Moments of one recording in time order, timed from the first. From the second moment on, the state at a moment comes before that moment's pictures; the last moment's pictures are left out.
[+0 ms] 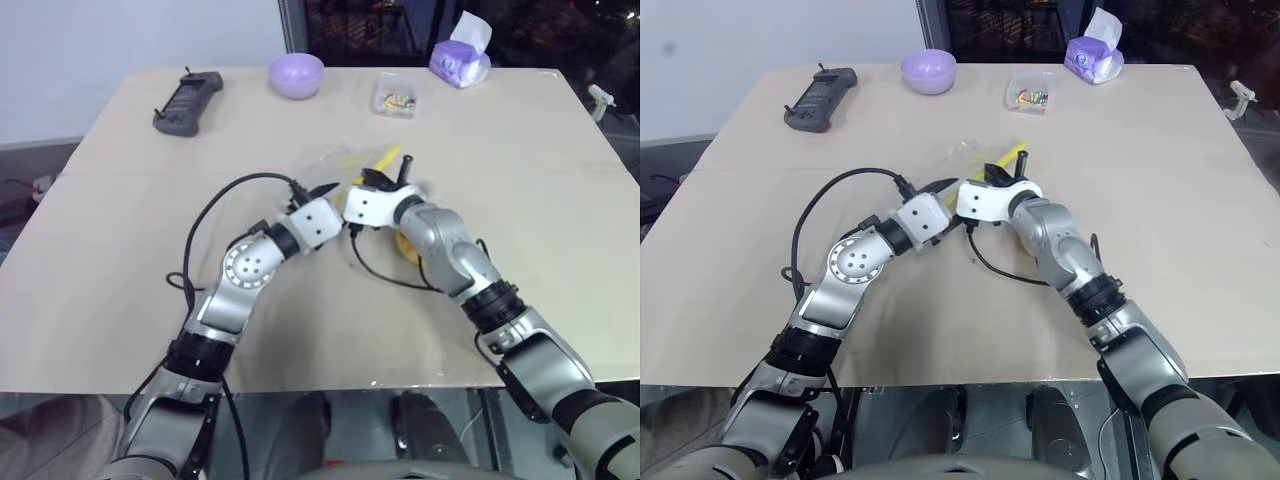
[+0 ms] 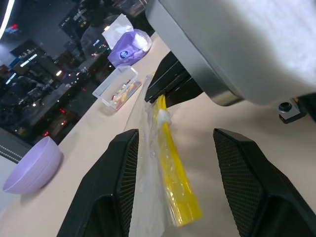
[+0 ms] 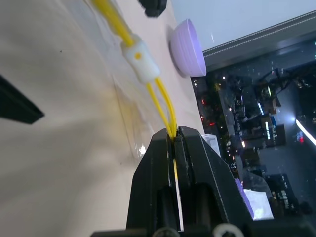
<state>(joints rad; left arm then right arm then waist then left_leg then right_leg) -0.47 0.44 -0.21 0.02 0.19 -0.09 -0.48 -0.80 -0.23 0.47 0.30 -0.81 0.13 0.30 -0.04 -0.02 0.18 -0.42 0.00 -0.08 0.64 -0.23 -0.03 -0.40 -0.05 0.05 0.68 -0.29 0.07</state>
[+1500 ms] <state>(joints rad) -0.63 0.53 -0.20 0.59 0.02 -0.87 -0.81 -0.75 -0.40 0.34 0.22 -0.39 0.03 0.62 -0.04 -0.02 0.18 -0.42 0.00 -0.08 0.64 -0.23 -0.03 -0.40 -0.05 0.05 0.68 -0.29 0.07</state>
